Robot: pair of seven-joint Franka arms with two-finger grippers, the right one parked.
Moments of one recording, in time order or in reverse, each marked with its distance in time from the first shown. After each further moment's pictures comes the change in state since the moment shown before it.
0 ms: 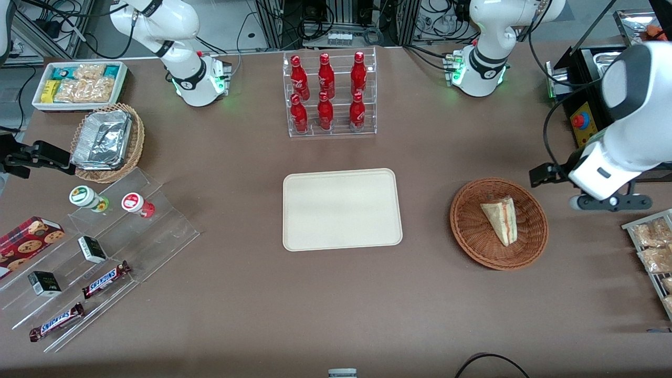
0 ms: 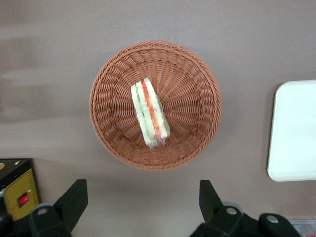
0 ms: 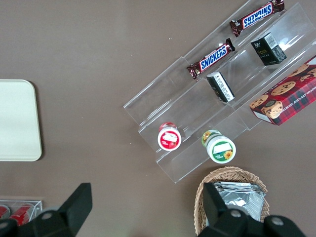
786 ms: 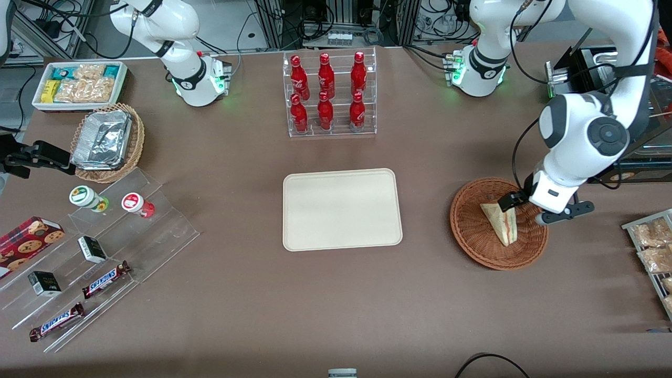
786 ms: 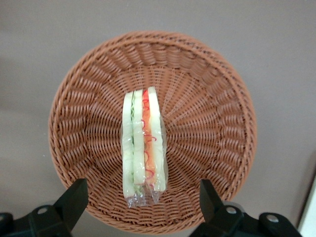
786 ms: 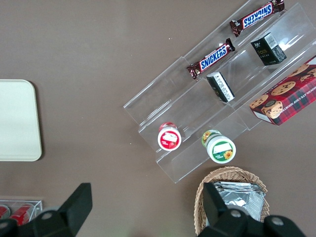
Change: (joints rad) arm 0.000 0.016 0.001 -0.435 0.001 0.561 -0.248
